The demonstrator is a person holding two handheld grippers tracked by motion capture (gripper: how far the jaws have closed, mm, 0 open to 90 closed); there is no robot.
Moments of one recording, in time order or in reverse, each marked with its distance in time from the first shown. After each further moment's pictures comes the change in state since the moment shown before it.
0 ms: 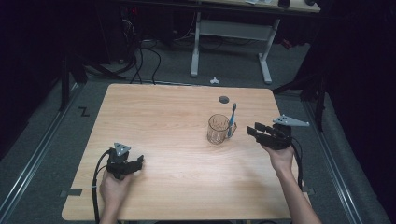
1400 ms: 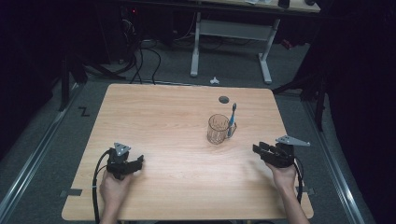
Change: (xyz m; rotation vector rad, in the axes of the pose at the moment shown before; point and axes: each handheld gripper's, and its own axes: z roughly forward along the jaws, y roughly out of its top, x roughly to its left) left arm 0.000 0.000 0.000 0.000 0.000 0.000; right arm -0.012 -0.068 -0.007 0.078 -0.069 0.074
